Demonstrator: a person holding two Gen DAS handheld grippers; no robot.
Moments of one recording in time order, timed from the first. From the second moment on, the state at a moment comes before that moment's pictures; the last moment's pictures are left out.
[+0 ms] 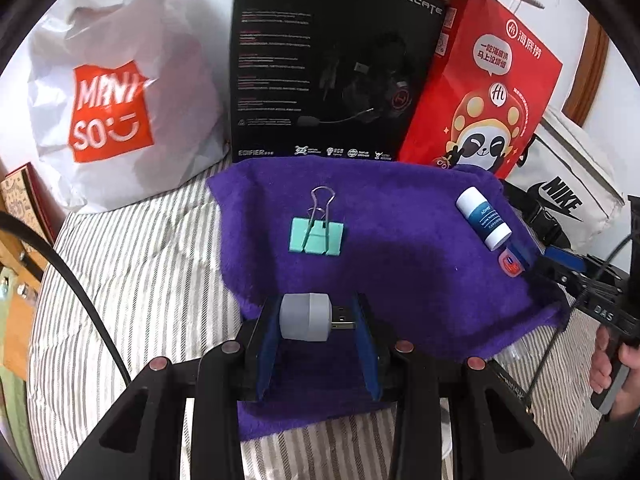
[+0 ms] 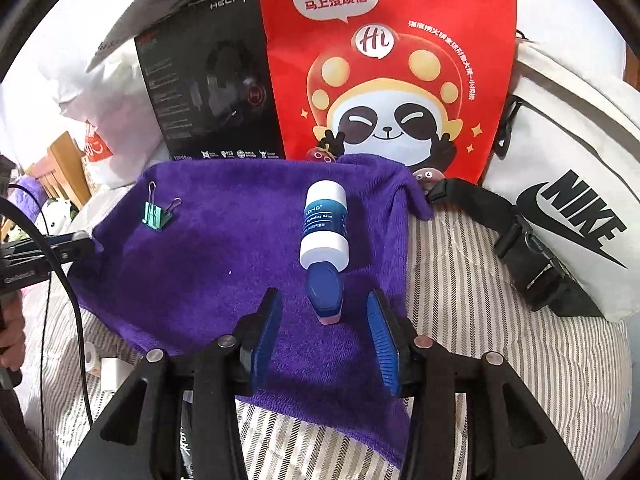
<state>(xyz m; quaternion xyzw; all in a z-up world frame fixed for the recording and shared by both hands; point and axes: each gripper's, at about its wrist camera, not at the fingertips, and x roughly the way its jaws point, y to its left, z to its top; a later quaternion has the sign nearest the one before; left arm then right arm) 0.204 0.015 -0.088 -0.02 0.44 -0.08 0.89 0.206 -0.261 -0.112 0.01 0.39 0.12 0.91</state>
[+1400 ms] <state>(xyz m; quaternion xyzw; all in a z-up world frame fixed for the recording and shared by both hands) 0.248 -0.016 -0.127 0.03 0.48 -0.08 0.87 0.204 -0.255 -0.118 0.00 0.40 0.14 0.91</state>
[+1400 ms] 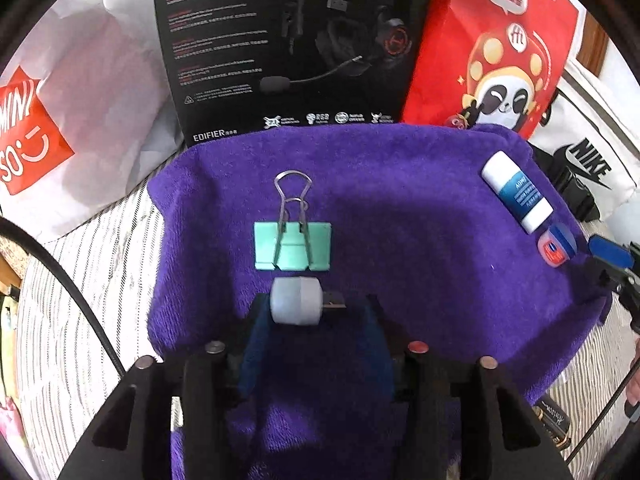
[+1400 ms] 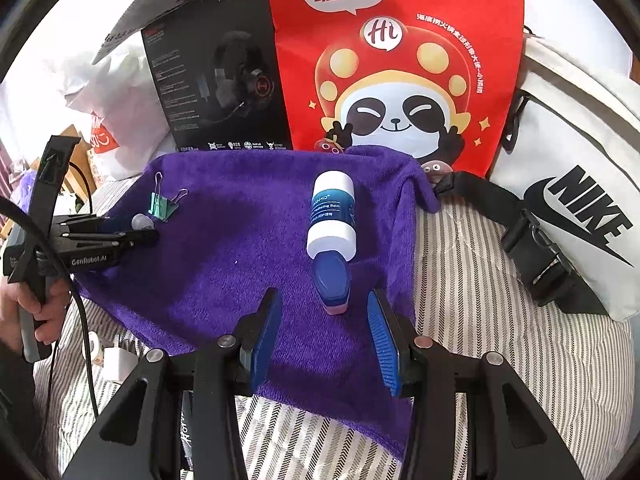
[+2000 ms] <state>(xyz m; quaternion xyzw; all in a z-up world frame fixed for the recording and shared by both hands) 0.144 -0.024 -0.075 0.03 0.45 -0.14 0.88 0.176 -0.253 -0.079 -0.01 0.37 0.13 0.92</state>
